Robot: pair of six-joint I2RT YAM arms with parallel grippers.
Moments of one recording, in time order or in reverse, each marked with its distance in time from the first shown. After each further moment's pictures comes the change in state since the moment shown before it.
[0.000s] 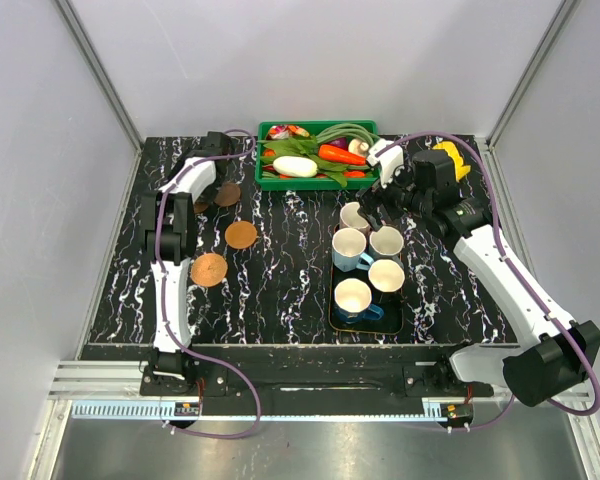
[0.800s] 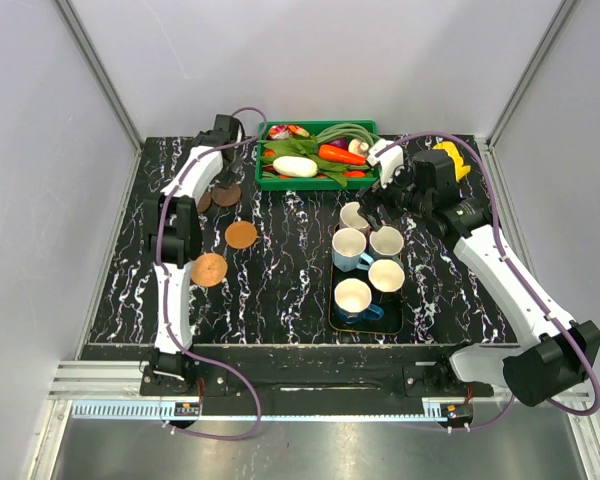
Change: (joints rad) left arm -0.063 -0.035 0.142 -0.100 0.183 -0.097; right arm 0.000 0.000 0.000 0.000 0.000 0.000
